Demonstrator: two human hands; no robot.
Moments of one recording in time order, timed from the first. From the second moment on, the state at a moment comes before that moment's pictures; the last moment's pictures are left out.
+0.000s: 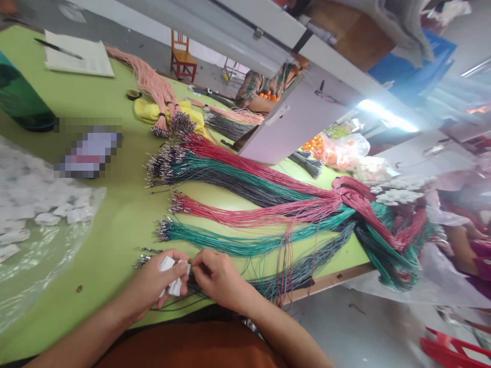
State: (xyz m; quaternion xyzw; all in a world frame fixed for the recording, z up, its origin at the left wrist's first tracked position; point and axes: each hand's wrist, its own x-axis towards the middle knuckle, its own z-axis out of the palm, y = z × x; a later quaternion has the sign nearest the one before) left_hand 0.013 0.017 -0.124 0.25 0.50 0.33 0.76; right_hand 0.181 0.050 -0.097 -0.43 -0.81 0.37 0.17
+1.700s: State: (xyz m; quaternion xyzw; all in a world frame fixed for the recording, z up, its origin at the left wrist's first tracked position) left_hand 0.017 0.017 -0.130 0.29 0.53 0.33 0.73; right_hand 0.185 0.059 -0.090 -0.36 -0.91 0.20 0.09
